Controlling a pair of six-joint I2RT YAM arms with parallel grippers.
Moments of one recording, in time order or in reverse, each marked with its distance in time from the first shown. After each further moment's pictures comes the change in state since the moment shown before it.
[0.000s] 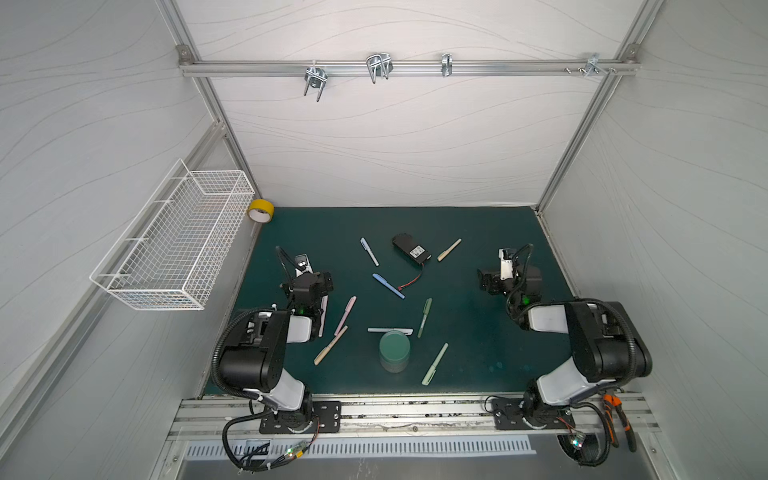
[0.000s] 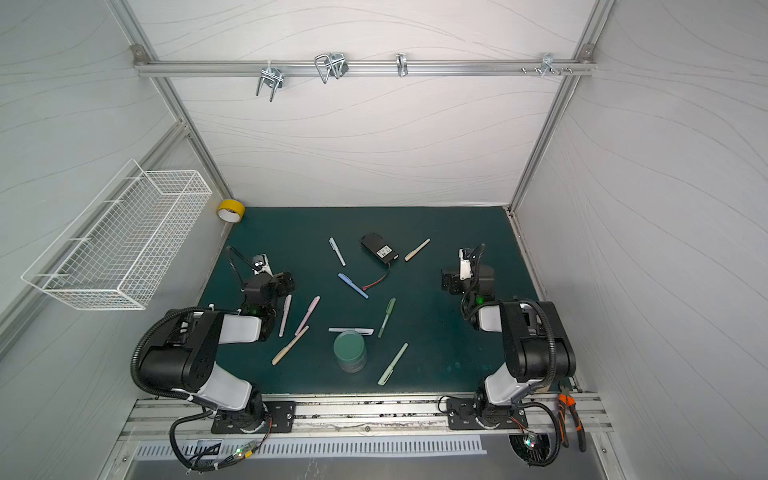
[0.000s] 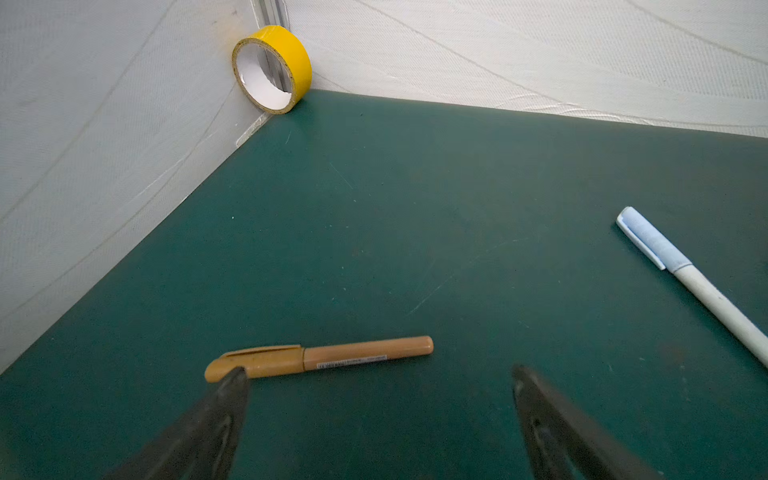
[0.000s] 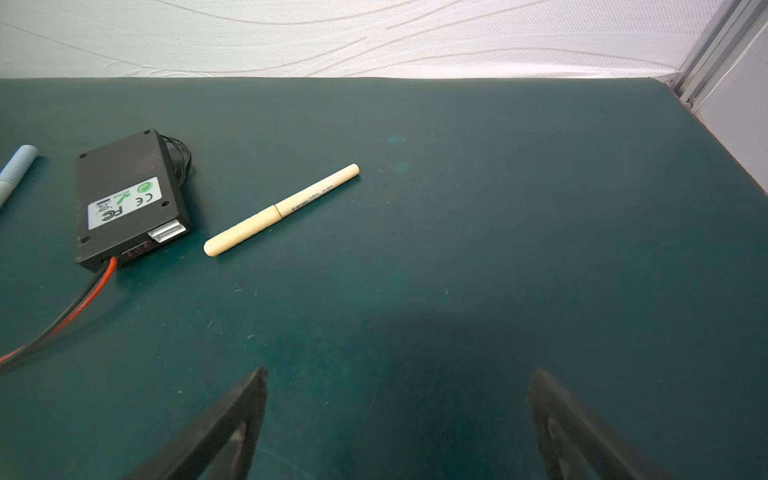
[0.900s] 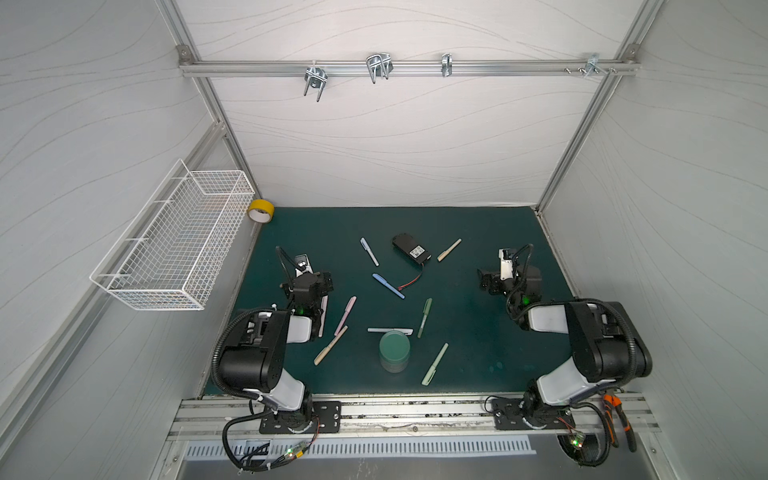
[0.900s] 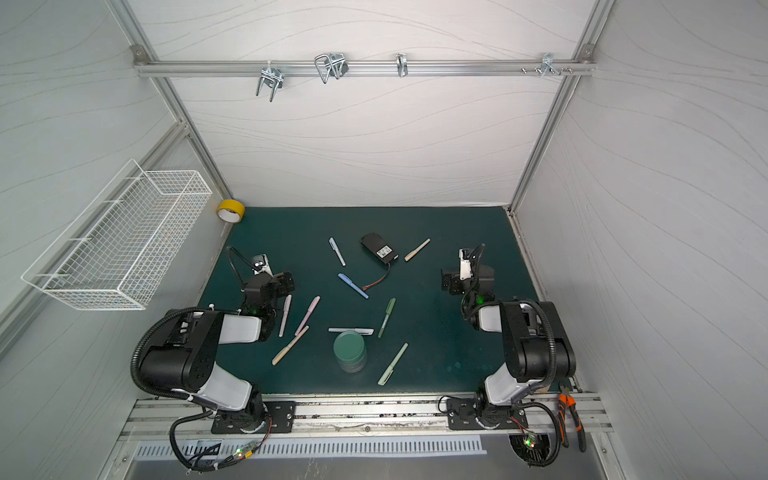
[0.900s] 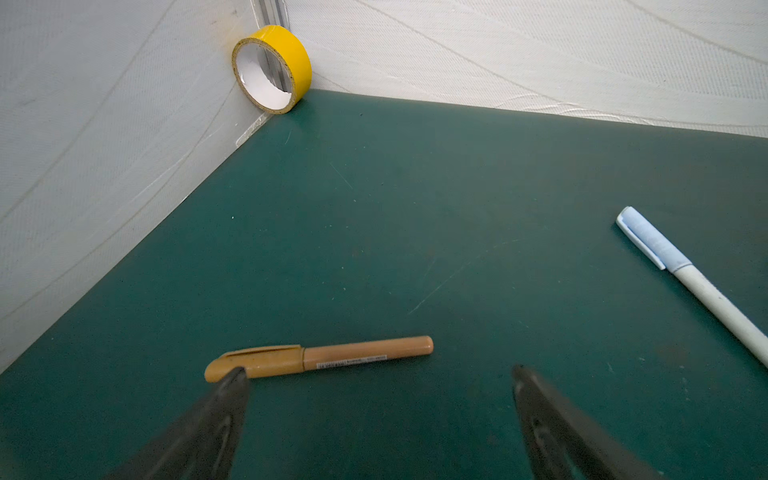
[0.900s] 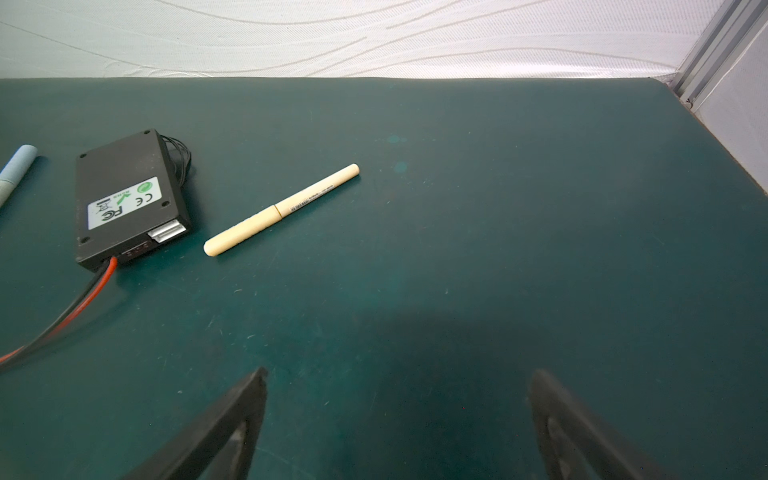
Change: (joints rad) left arm 0.001 0.000 0.000 0.000 0.003 0.000; right arm 0.000 0.000 0.000 0.000 0.000 0.000
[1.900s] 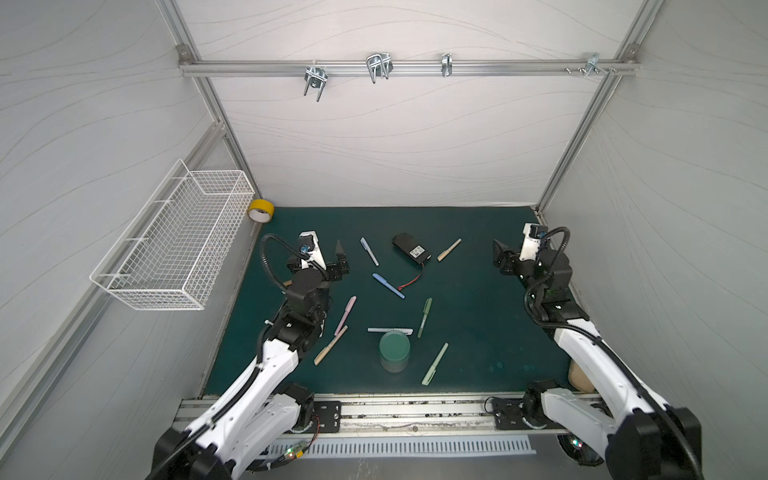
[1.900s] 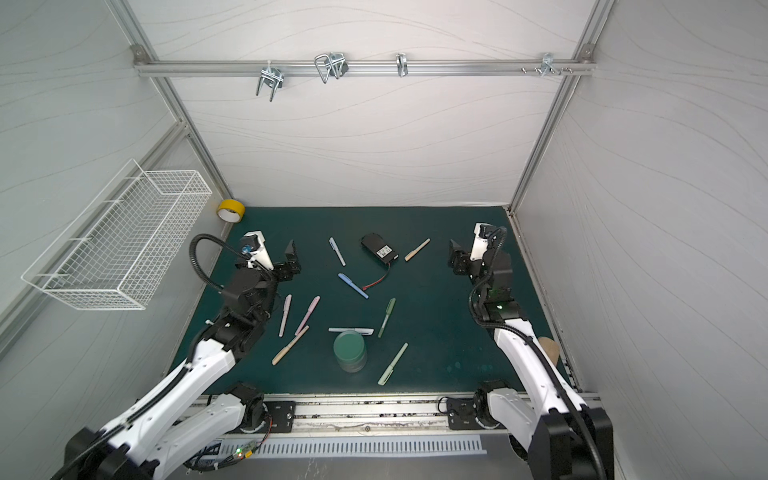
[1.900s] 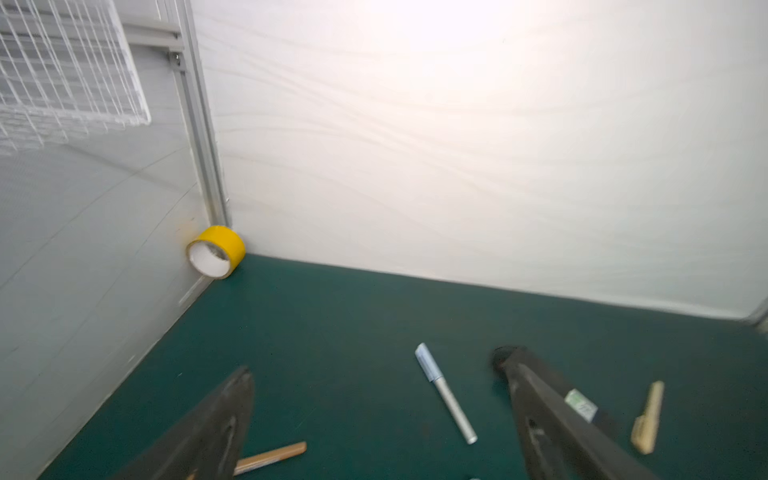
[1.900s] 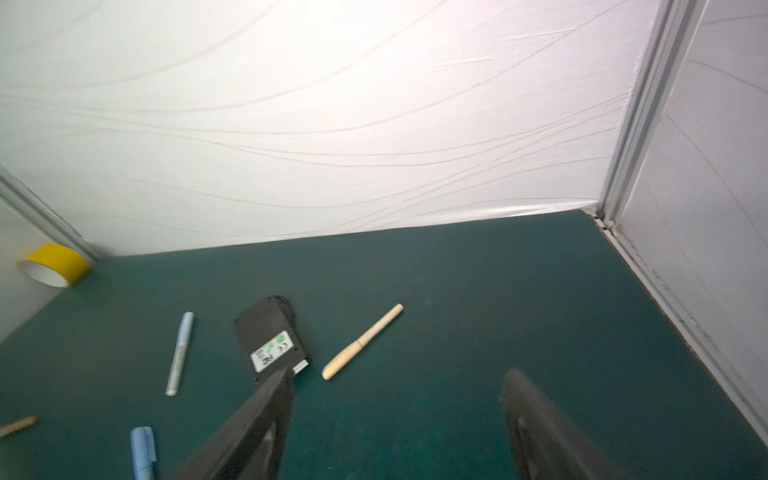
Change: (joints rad) left arm -0.370 -0.713 0.254 -0.615 -0.125 -0.059; right arm 0.124 -0.588 0.229 -0.595 0.112 0.213
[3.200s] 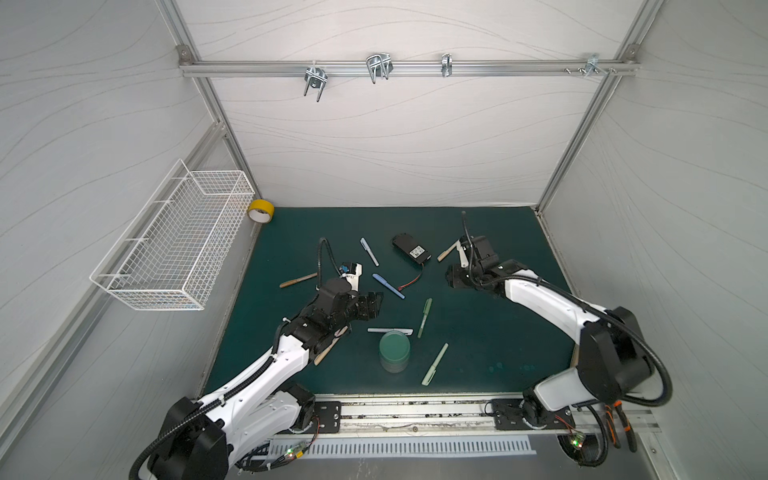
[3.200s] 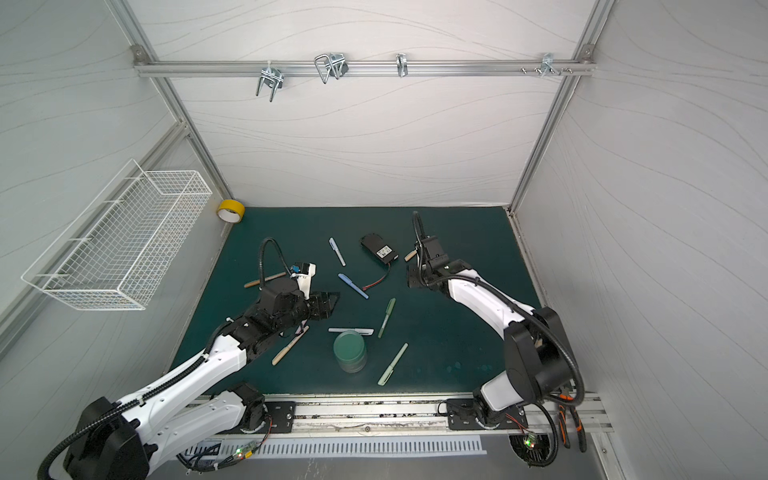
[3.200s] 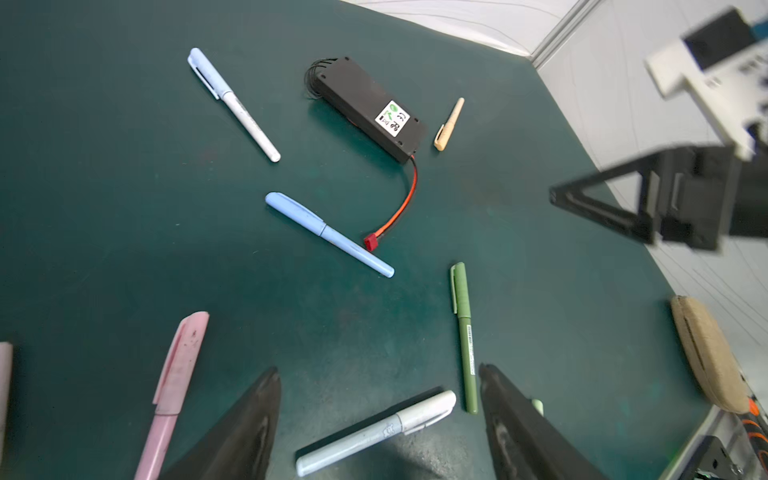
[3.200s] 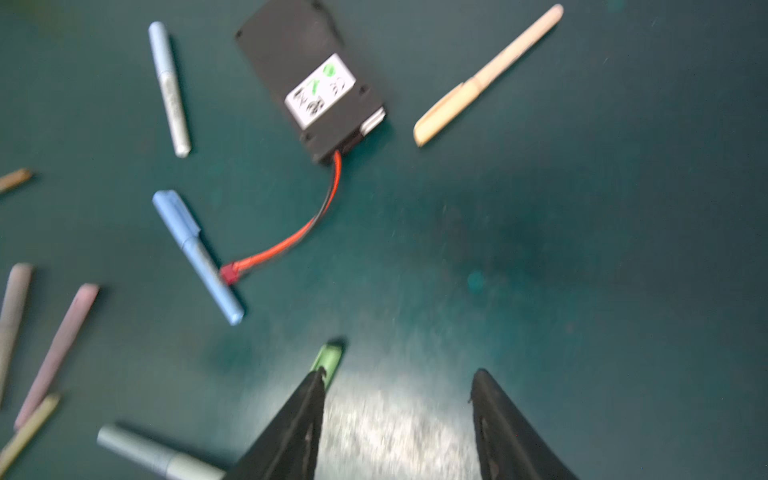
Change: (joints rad) left arm -0.117 0.130 -0.090 -0.303 0.533 -0.297; right arm 0.298 0.571 0.404 -0.546 0.067 0.188
